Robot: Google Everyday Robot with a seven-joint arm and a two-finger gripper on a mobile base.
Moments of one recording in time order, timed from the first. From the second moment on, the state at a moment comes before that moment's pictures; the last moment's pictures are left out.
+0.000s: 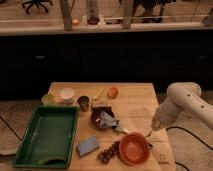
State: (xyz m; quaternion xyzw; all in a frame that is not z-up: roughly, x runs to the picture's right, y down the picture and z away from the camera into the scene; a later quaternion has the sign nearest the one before) arm 0.268 0.204 0.717 -0.36 -0.18 -0.16 0.90
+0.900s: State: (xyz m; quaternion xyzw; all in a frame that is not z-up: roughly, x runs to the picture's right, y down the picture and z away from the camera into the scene) arm 0.269 0.160 0.691 -0.31 -0.20 -0.19 0.91
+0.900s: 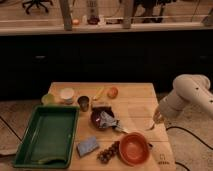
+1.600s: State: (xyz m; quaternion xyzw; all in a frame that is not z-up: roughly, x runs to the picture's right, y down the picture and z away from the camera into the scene) arm 0.226 0.161 0.646 -0.30 -0.30 -0.29 0.86
